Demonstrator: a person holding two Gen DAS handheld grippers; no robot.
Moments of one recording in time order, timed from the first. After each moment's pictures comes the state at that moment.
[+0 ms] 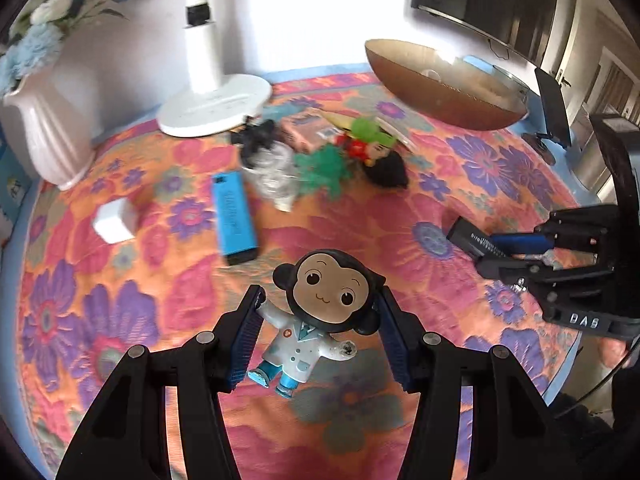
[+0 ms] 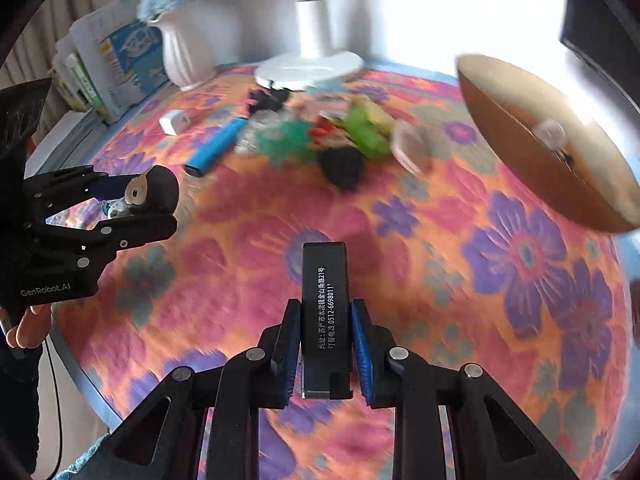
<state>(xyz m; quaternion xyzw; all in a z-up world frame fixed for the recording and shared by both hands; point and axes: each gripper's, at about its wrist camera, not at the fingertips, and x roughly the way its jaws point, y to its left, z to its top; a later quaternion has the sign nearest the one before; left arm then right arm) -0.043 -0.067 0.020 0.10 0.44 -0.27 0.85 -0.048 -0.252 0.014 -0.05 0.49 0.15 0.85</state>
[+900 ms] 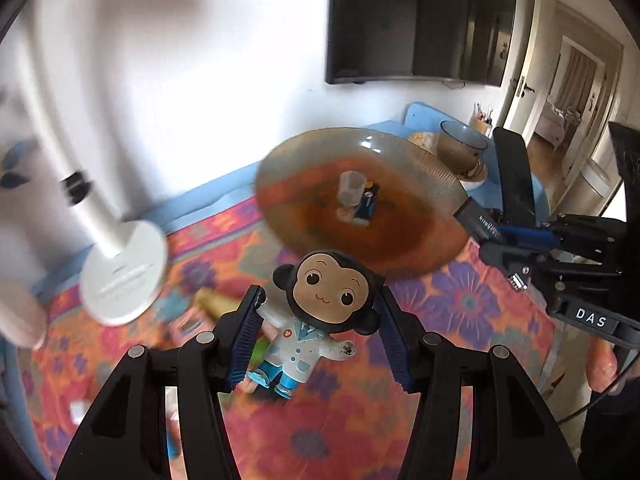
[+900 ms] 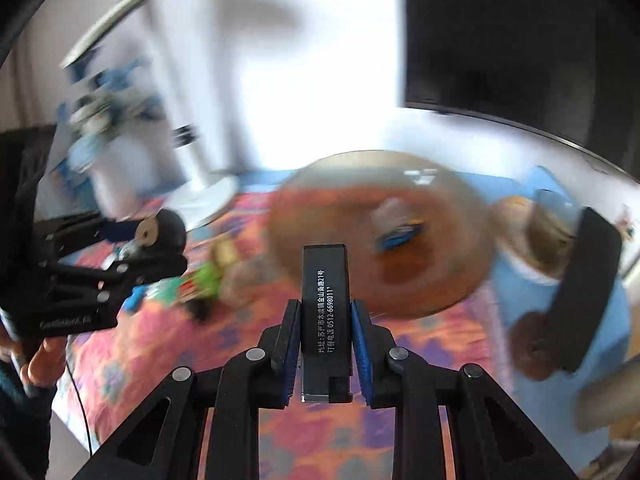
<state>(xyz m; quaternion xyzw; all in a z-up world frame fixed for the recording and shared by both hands) 0.019 -0.231 0.119 0.13 0.38 -0.33 0.85 -0.019 -0.392 0.132 0.01 0.40 0.04 0.92</state>
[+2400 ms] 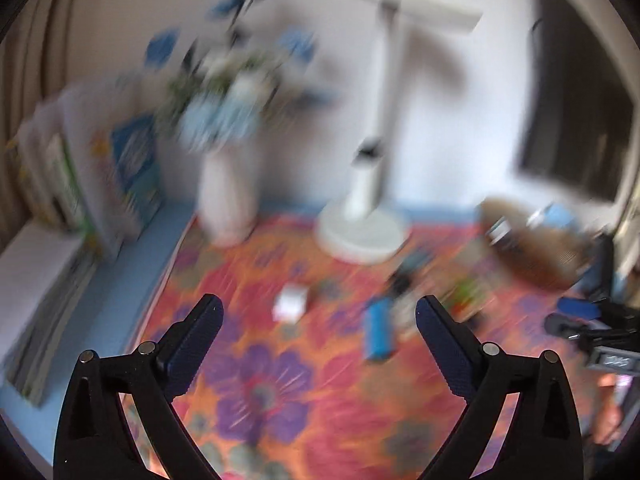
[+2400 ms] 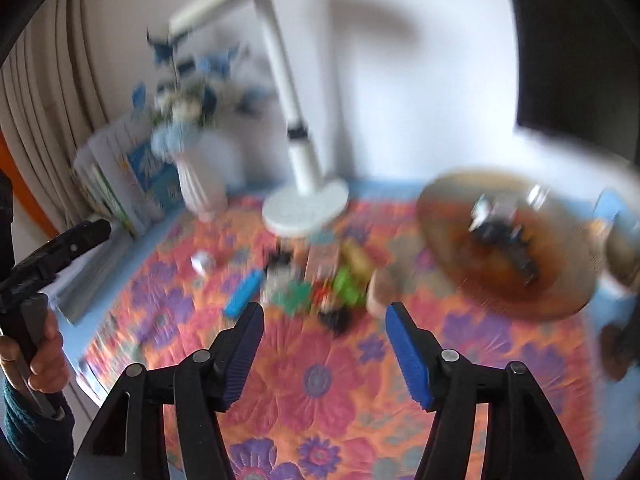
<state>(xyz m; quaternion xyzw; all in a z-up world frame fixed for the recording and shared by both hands) -0.054 0.036 0.103 -0.01 0.30 -0.06 0.95 -0.041 -0.264 0.111 0.02 0.37 0.16 0.91</state>
